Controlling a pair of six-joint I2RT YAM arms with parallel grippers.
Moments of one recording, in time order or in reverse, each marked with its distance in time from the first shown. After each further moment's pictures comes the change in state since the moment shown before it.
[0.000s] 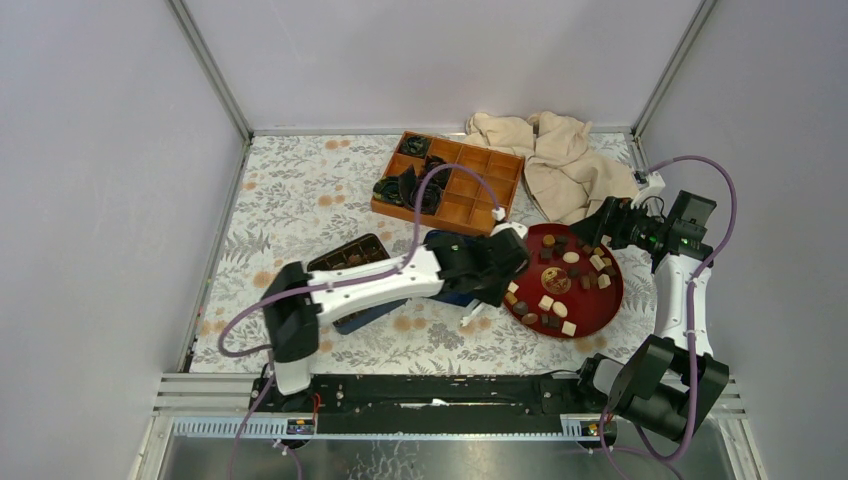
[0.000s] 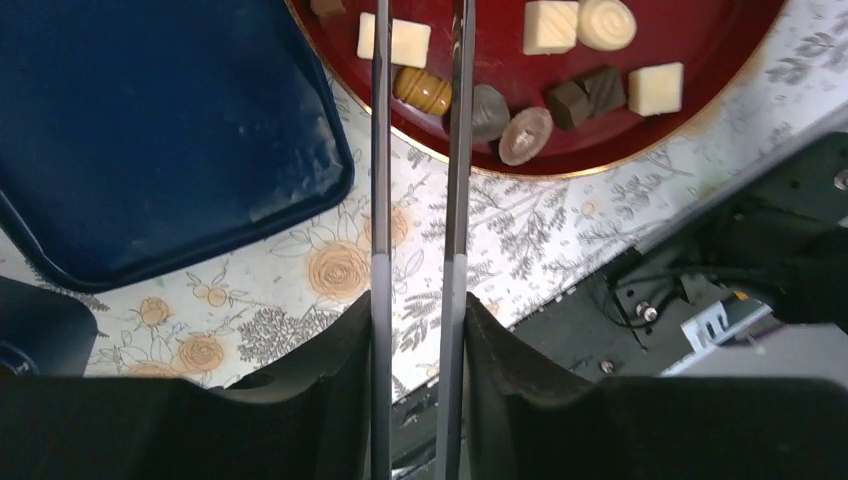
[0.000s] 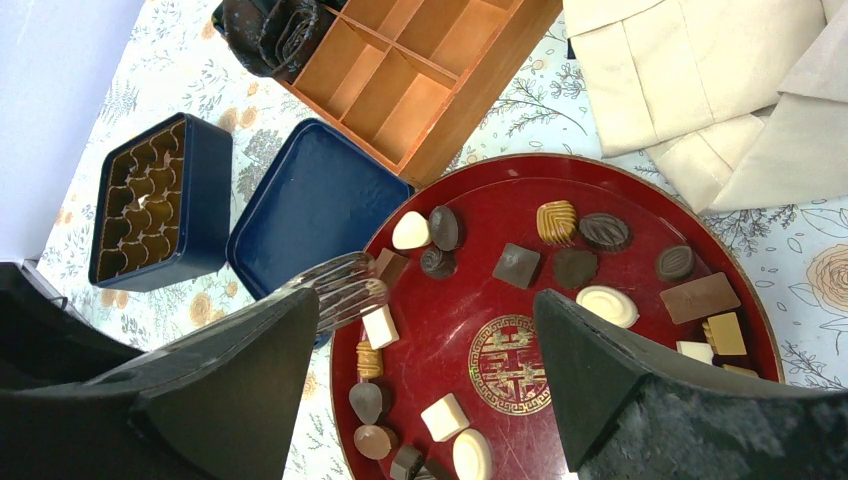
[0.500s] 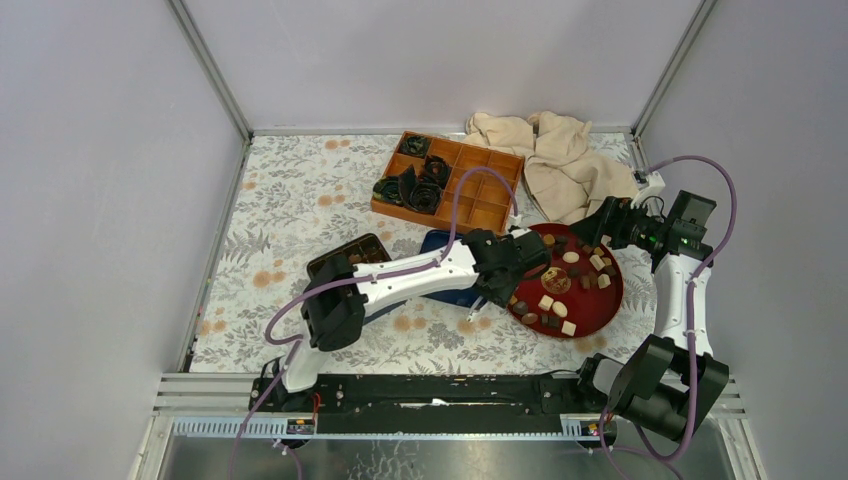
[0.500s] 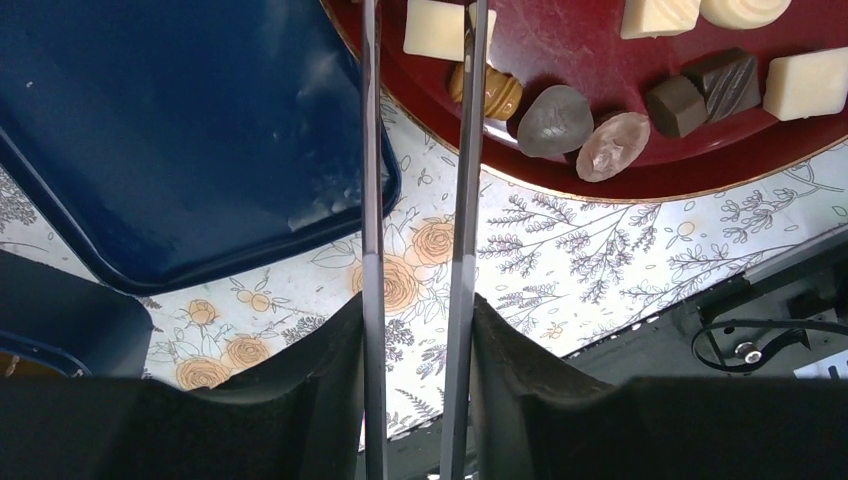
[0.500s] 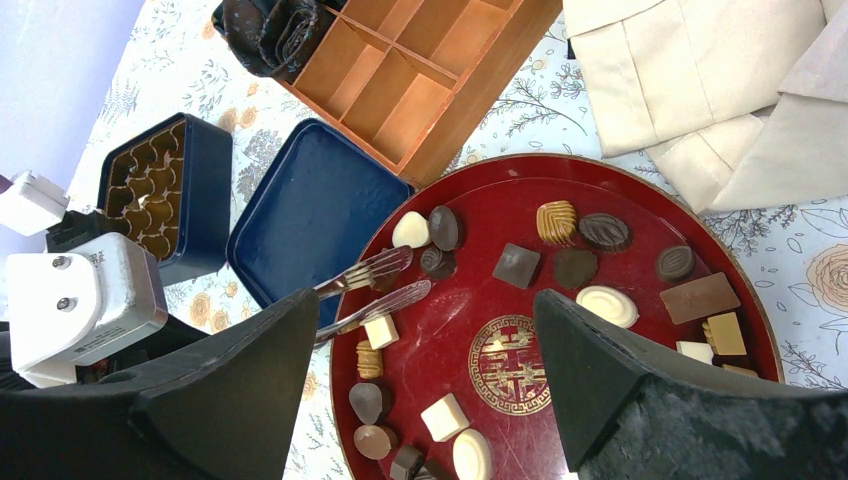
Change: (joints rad) left arm 0.000 0.284 0.287 -0.235 -0.069 0.072; right arm 0.000 0.000 0.000 0.000 0.000 0.000
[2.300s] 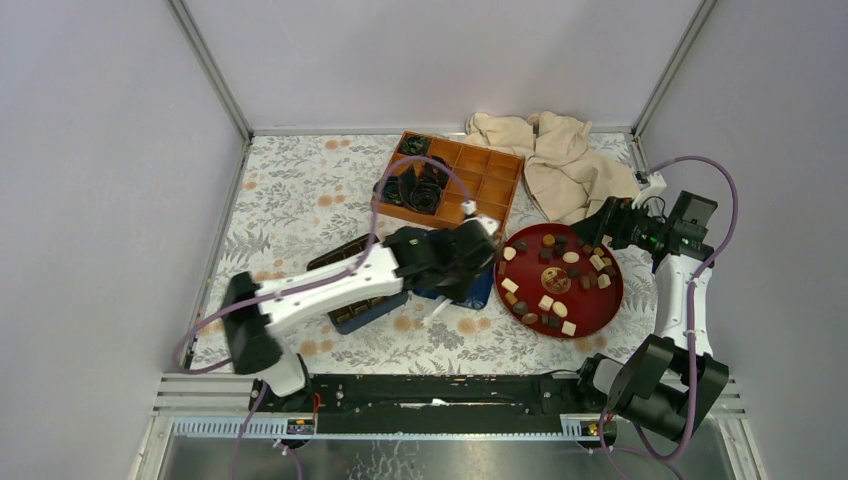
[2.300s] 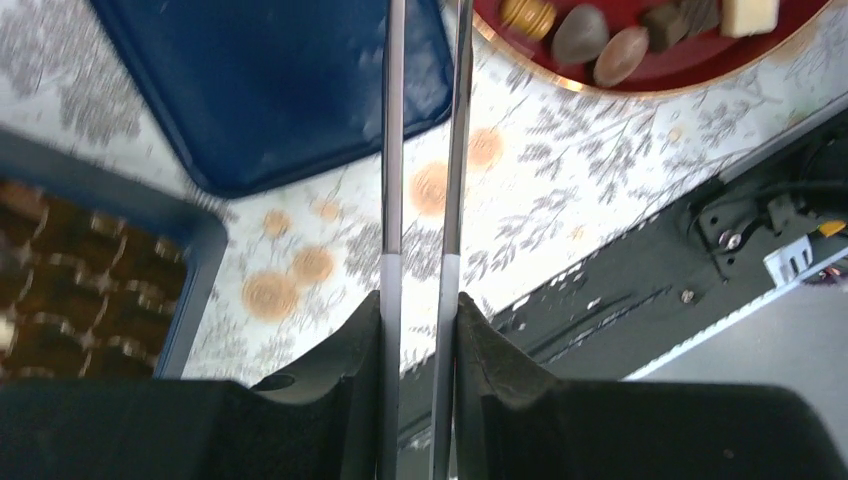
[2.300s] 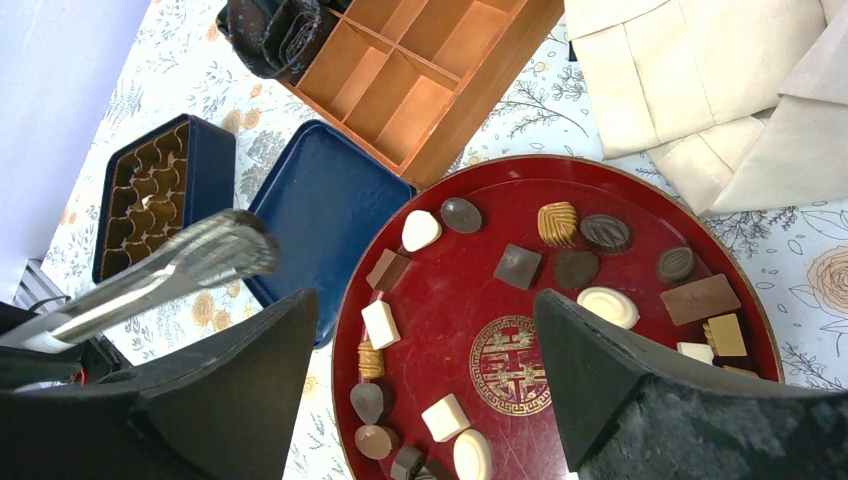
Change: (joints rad) left arm 0.039 -0.369 -0.264 0.050 0.035 0.043; right arm -0.007 0.000 0.000 0.000 -0.011 -0.001
